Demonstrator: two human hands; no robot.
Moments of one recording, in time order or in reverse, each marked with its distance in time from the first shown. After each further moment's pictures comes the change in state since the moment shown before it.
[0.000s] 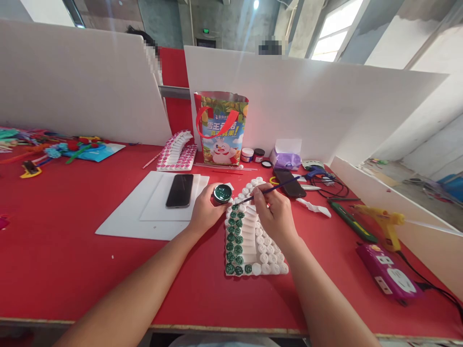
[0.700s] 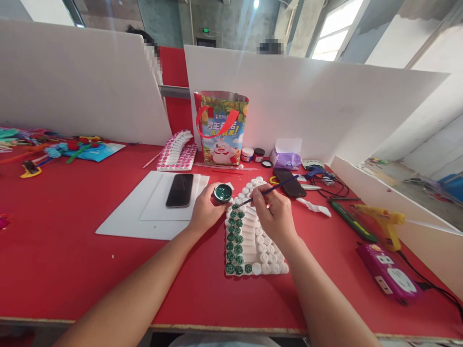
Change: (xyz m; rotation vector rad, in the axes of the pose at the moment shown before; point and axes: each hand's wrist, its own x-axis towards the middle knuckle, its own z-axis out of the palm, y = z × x) left_hand 0.000 0.001 0.000 0.007 0.000 -0.001; right_hand 0.000 -0.004 0.000 0.012 0.011 -0.018
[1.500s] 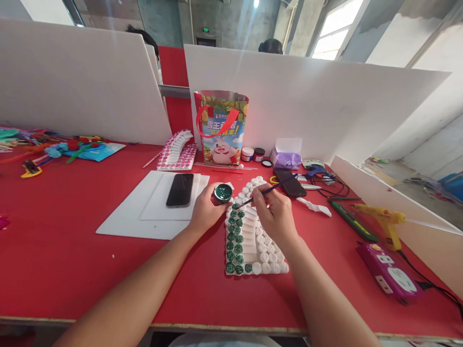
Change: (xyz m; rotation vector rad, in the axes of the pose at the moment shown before) left_hand 0.000 0.000 -0.001 0.015 -0.010 0.003; right_hand 0.000 0.001 -0.001 -0.010 -0.015 0.013
